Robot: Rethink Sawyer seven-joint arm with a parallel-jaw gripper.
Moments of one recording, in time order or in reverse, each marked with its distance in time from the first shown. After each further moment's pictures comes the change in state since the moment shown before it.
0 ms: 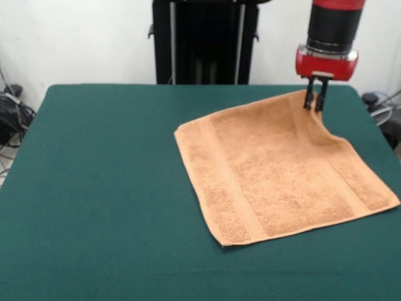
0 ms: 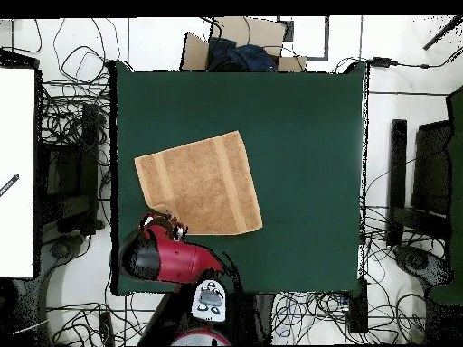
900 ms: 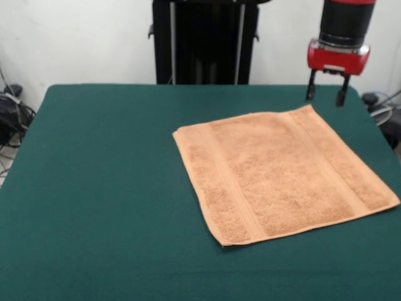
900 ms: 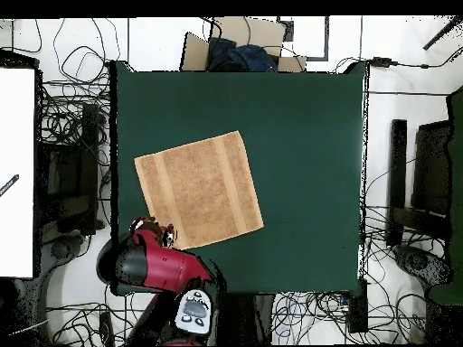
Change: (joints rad) arm 0.067 -0.022 -0.001 0.035 0.122 0.000 0.000
